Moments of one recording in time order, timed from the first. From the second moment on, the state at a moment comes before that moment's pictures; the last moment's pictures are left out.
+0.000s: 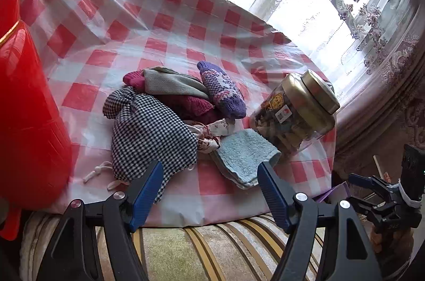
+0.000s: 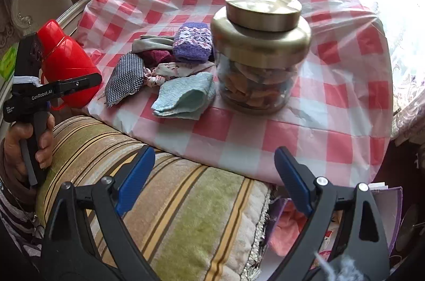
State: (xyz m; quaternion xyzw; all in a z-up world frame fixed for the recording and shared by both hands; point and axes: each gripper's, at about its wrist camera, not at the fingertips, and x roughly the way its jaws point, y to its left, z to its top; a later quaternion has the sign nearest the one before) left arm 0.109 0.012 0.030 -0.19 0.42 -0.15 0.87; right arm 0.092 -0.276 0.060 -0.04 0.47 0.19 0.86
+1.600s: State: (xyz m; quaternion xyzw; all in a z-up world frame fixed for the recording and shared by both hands) left arm 0.110 0.005 -0.045 -0.37 0.49 -0.22 0.75; right arm 0.302 -0.094 -0.011 -0.18 0.49 0.11 0.84
